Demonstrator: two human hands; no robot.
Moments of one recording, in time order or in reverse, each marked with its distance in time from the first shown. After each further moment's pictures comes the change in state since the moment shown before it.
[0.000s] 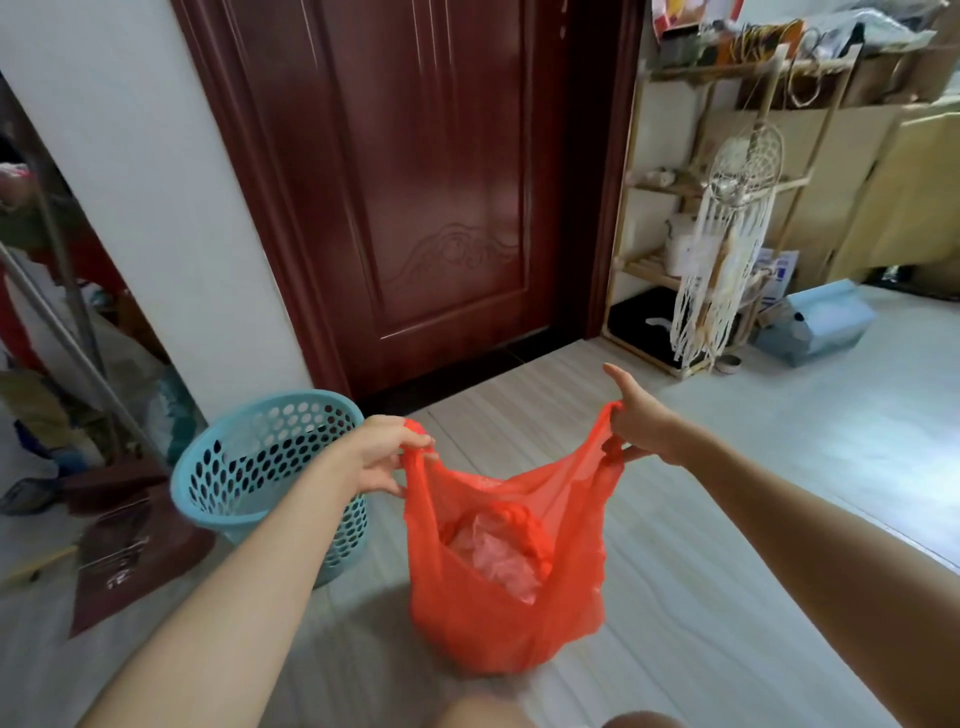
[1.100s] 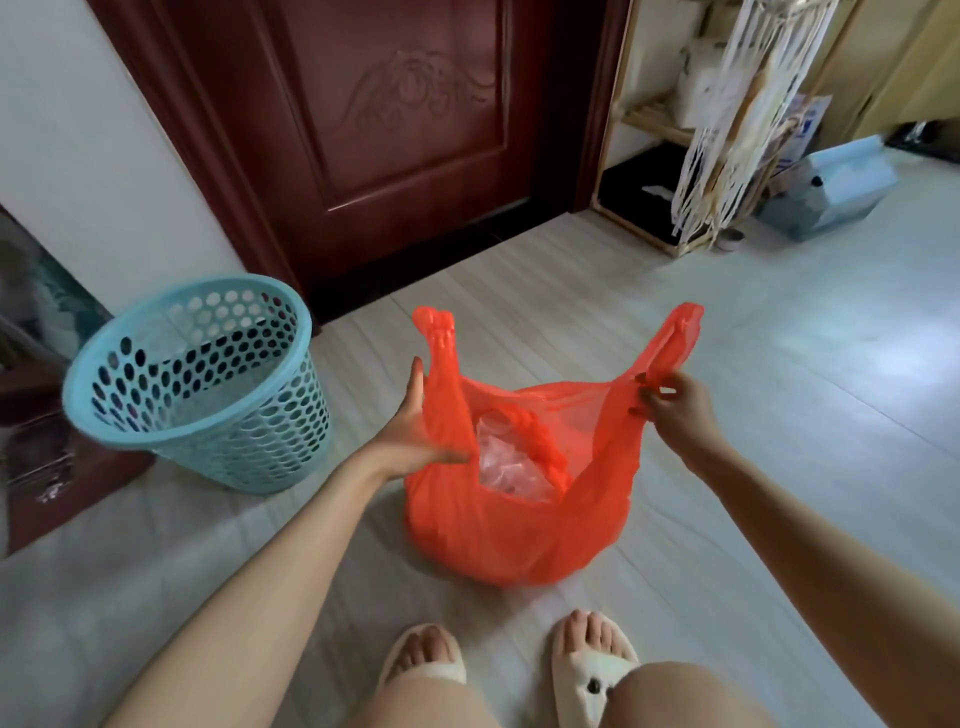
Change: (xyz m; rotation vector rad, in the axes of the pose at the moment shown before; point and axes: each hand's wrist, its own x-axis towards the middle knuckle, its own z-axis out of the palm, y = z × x) left_hand 0.093 -0.129 0.033 0.435 -0.136 0.267; right_hand 0.038 0.155 0.049 0.225 0.394 -0.016
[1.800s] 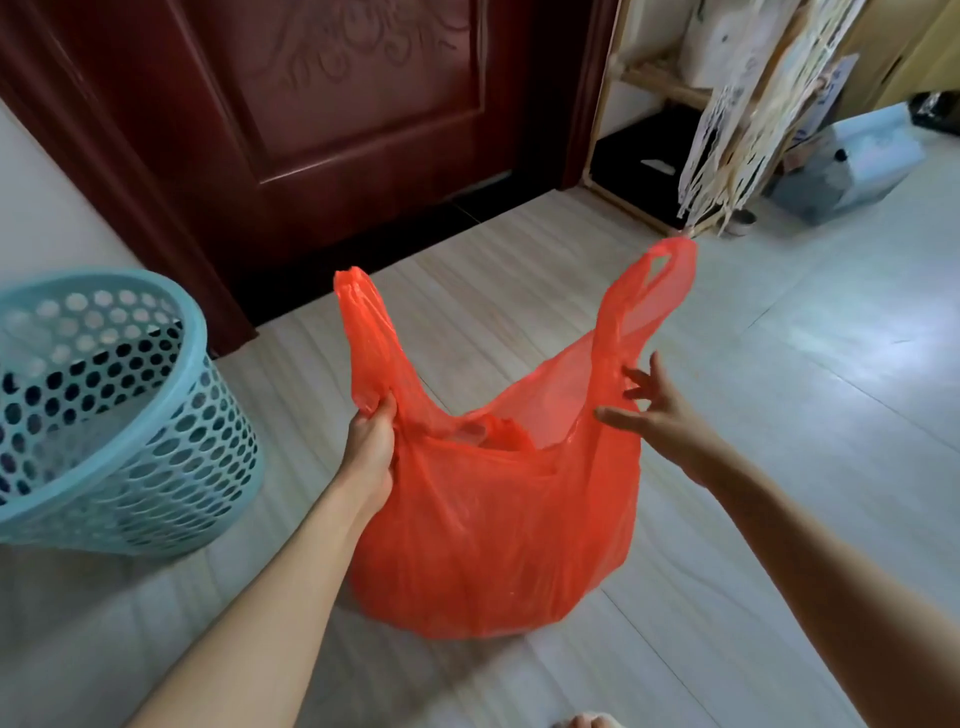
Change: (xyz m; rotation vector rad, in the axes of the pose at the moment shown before) left_hand 0.141 -0.049 0.025 -0.780 0.540 -0.209; right_hand 0.098 0.033 0.037 0.015 -0.345 0.094
